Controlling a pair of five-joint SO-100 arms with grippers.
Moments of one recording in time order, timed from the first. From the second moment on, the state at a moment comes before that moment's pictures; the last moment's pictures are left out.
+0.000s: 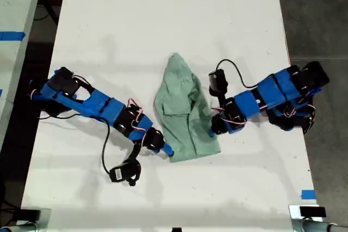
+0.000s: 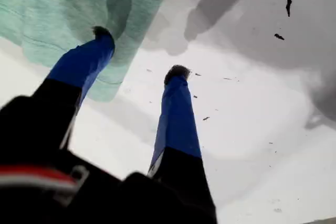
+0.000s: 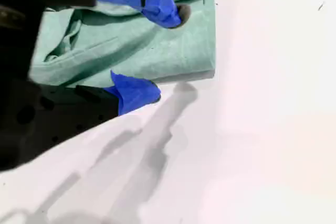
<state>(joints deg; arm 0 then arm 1) 17.0 59.5 59.2 60.4 -10.0 -17.3 92.5 98.8 85.3 6.4</state>
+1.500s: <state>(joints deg) 20.8 51.5 57.1 66.3 -10.4 -22.6 59.8 60.9 85.0 7.6</state>
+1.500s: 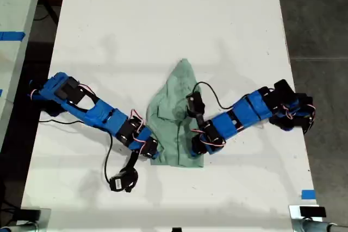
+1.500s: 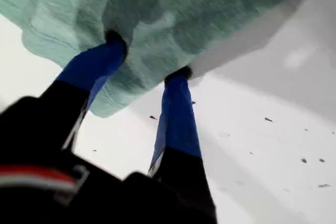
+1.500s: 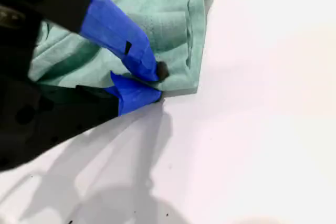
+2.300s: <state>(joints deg) 4.7 78.5 59.5 73.9 8.5 -6.6 78.8 54.2 98.7 -11.4</state>
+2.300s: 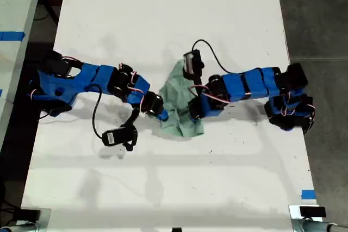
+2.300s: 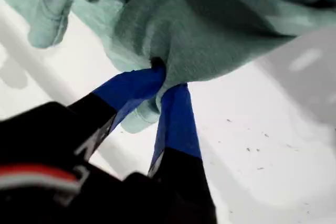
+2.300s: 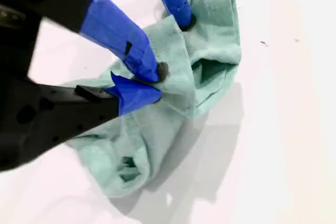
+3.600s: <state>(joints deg) -24.2 130.1 79.4 90.1 18.5 24.7 125.5 86.4 100.0 -31.6</state>
